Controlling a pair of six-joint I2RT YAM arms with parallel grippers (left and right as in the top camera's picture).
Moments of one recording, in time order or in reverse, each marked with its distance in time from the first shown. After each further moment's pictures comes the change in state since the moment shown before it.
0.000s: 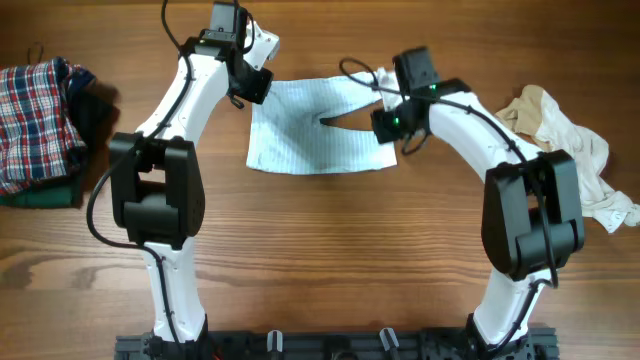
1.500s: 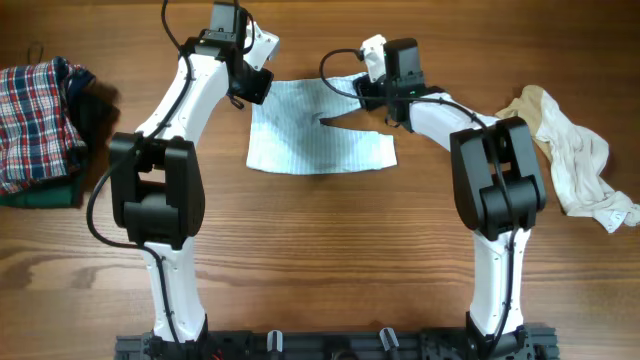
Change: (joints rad) left arm 0.000 0.000 0.000 -0.005 0.000 0.000; right arm -0.008 0.275 0.053 0.641 0.085 -0.145
